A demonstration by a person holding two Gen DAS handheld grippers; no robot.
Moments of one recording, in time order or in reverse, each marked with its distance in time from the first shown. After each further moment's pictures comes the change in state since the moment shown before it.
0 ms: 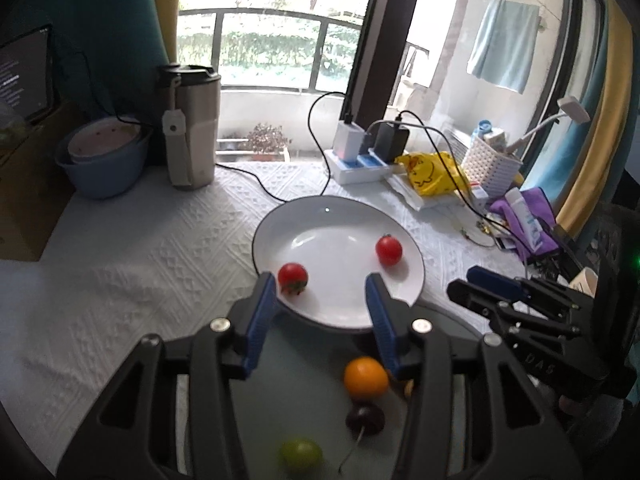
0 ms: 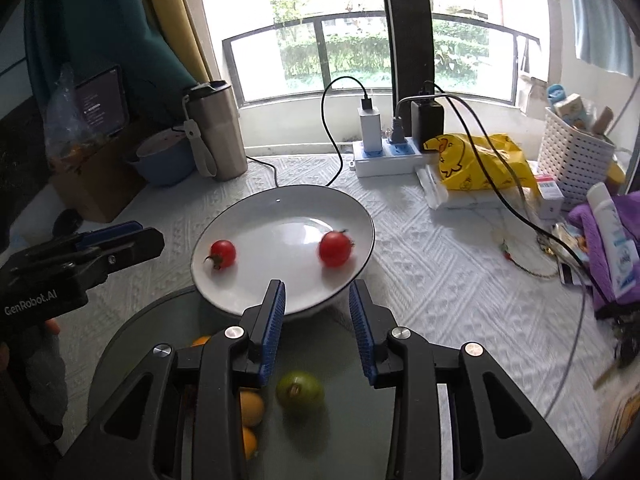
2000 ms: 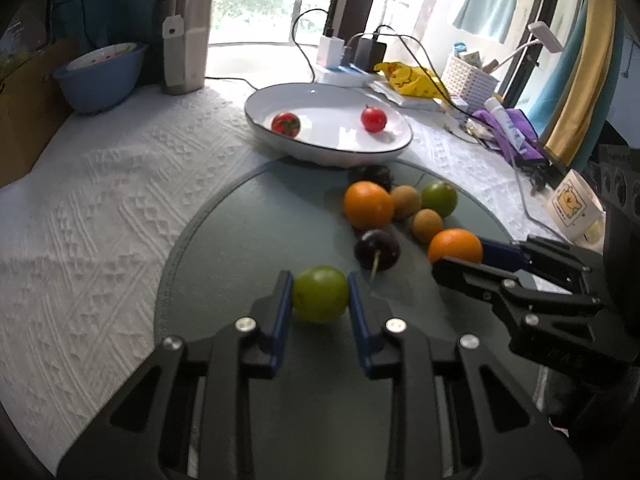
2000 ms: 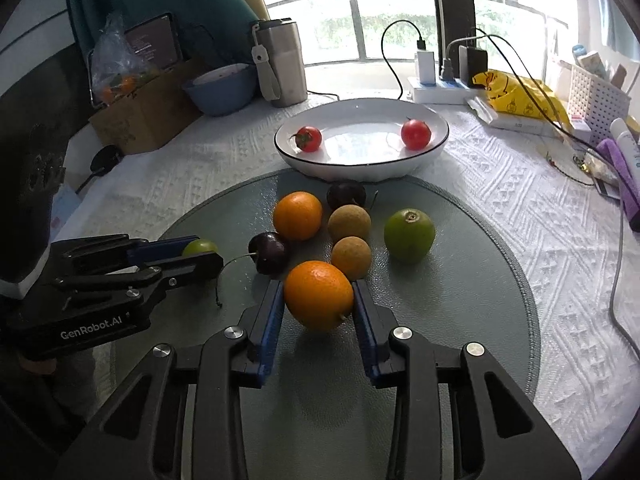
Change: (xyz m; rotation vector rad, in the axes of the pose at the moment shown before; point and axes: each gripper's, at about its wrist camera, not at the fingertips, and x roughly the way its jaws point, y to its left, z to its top) left arm -0.009 0.007 -0.106 0.054 0.159 -0.065; right arm -0.016 0.055 -0.082 -0.054 0.102 0.093
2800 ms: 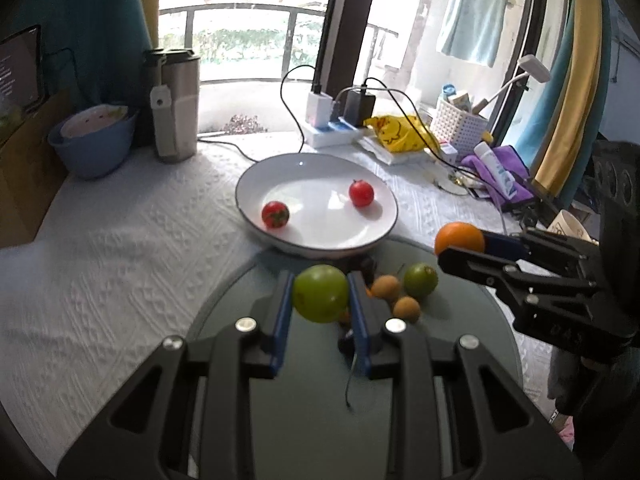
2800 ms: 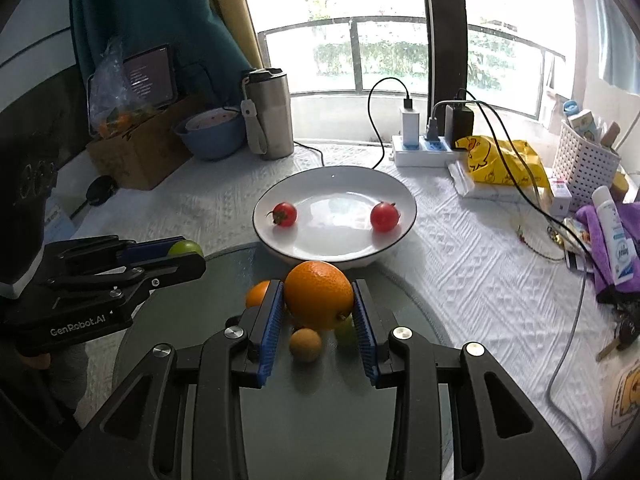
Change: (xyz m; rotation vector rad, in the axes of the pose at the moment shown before) left arm -0.018 -0.008 0.055 0.039 -0.116 -0.005; right arm -0.020 -0.025 0.056 -0.046 -0.083 -0.038
